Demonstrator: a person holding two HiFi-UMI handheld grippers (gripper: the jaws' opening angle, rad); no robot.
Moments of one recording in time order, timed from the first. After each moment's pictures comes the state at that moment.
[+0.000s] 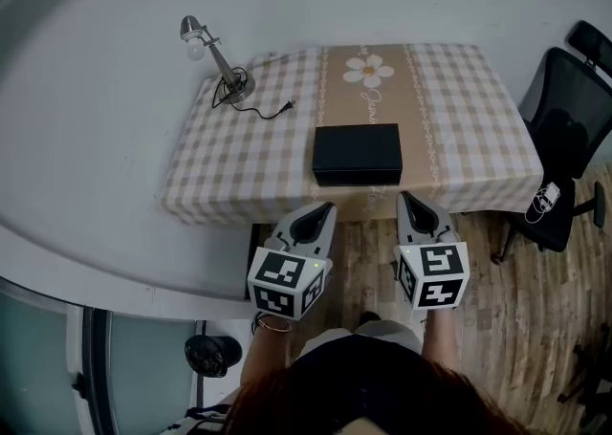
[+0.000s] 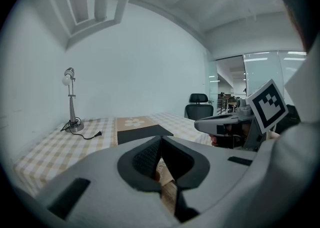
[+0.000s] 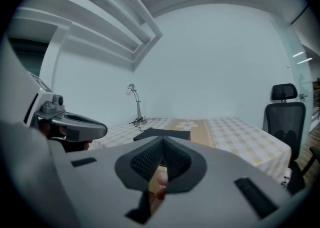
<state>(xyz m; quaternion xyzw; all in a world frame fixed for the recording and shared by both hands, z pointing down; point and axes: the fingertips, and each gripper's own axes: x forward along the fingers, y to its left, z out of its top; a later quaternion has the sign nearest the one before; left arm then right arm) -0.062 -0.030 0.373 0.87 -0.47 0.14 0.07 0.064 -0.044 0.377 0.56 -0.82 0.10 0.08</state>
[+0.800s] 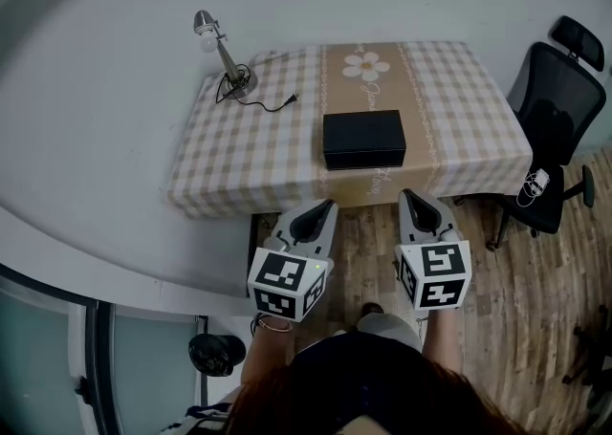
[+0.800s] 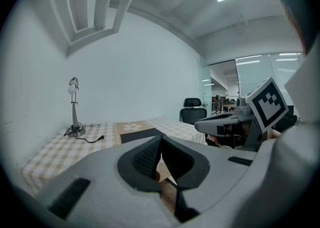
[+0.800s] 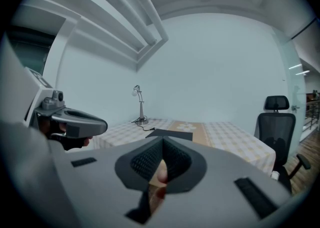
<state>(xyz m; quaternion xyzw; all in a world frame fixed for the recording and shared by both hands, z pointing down) -0.088 0.030 0.344 0.88 -0.45 0.12 0.05 0.036 0.022 0.346 0.58 -0.81 0.07 0.09</state>
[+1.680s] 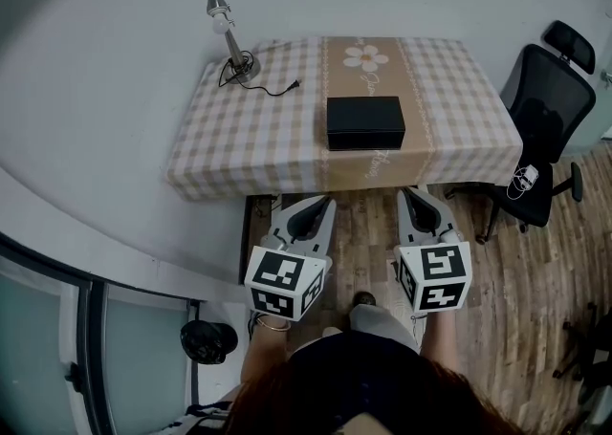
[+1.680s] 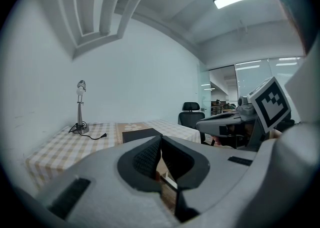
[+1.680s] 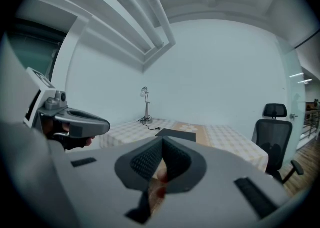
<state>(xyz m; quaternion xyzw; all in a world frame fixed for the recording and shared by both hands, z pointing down) -0.108 0.085 0.335 0.89 -0.45 0.09 0.05 0.014 0.082 0.330 0.58 -0.81 0.05 0.11</state>
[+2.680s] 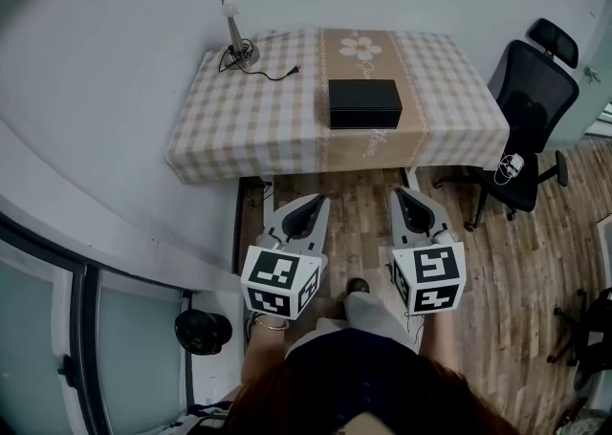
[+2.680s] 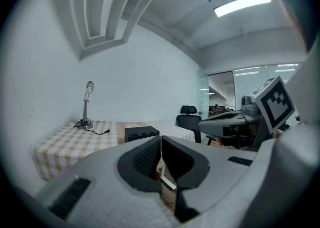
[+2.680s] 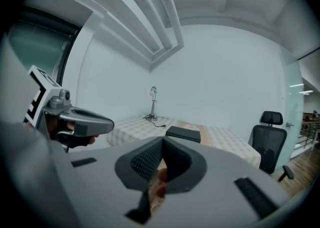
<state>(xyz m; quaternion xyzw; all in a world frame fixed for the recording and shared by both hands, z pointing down) -0.143 0.156 0.339 0.89 -0.45 0.07 0.06 -0.025 0.160 0.325 0.58 -0.81 0.02 0.14</state>
